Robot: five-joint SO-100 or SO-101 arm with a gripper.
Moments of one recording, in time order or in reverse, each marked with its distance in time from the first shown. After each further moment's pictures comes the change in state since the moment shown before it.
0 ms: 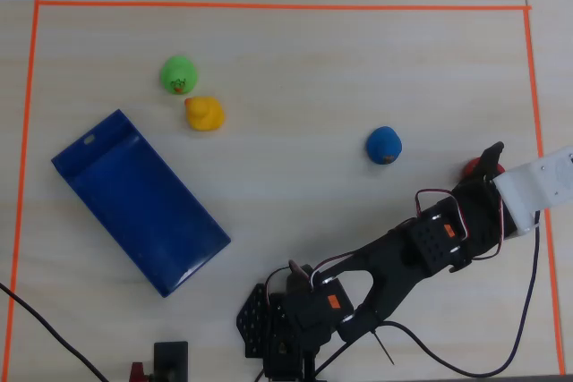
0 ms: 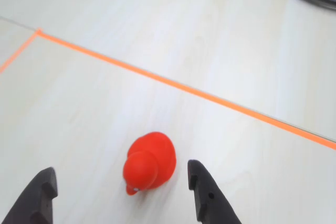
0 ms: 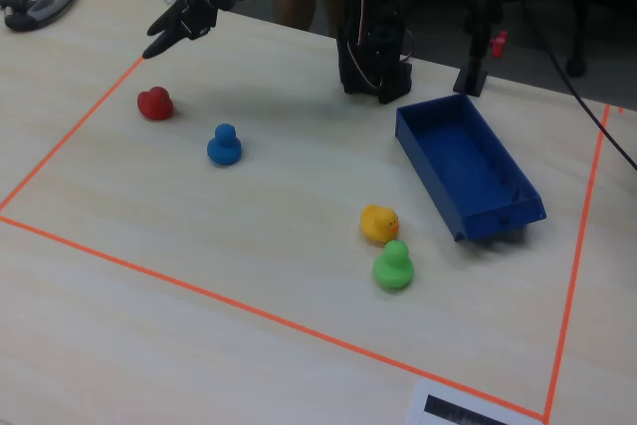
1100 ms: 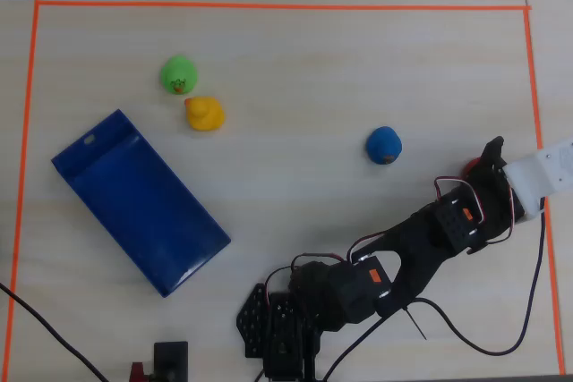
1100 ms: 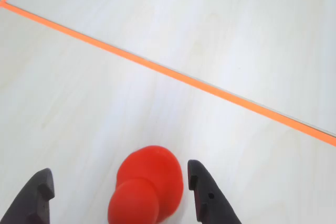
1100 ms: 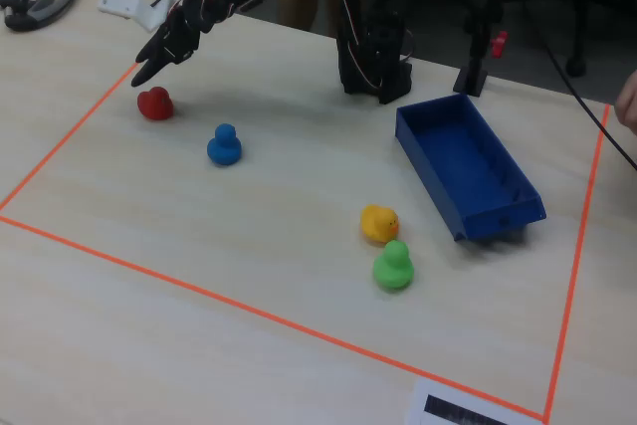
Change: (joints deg) arm -1.1 -19.2 -13.3 -0.7 0.2
